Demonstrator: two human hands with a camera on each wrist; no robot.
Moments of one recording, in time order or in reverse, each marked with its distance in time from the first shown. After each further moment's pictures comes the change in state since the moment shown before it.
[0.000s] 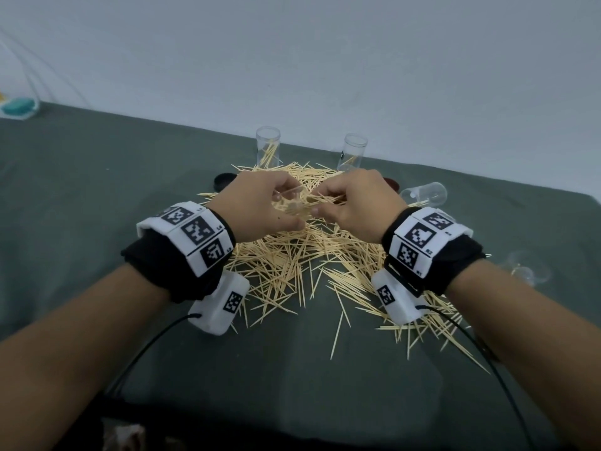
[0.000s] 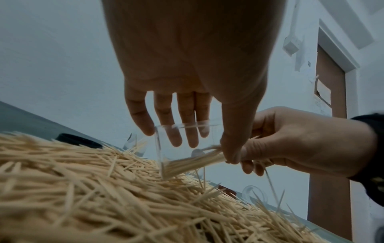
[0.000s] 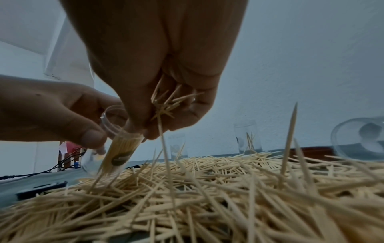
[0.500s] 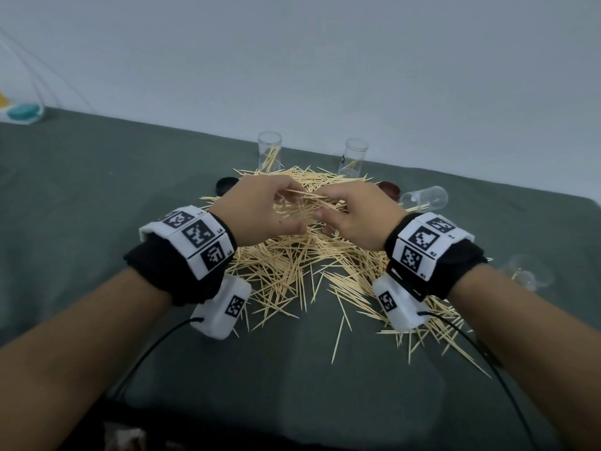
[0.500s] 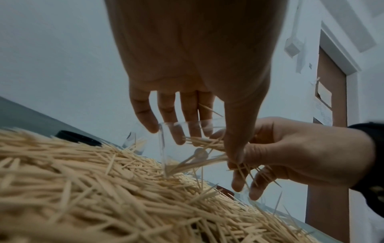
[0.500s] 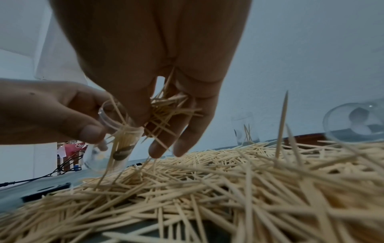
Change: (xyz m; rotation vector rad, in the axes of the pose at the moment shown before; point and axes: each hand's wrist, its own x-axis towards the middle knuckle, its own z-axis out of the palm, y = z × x) left_hand -0.001 0.002 -0.001 -0.011 0.002 0.015; right_hand -0.001 0.008 0.006 0.046 -0.062 -0.022
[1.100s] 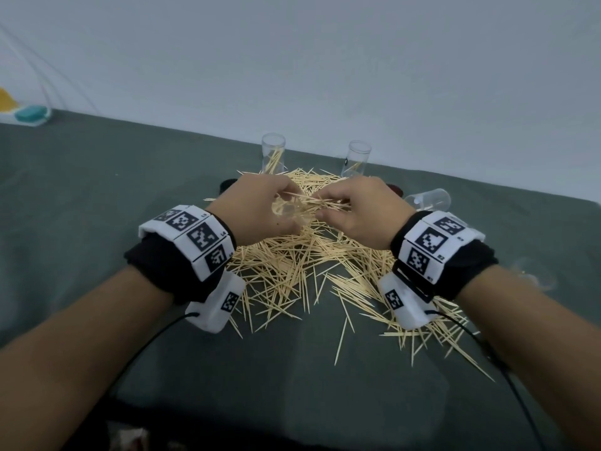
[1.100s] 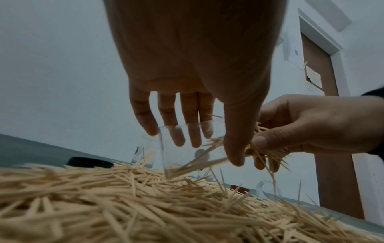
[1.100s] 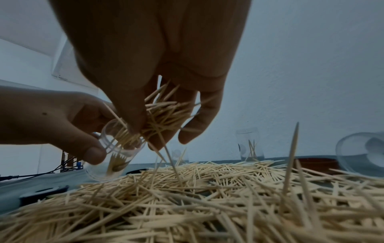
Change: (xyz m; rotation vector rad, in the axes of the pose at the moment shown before) left_hand 0.001 -0.005 -0.005 0.113 0.003 -0.009; right_hand -0.001 -0.010 -0.010 -0.121 0.013 -0.012
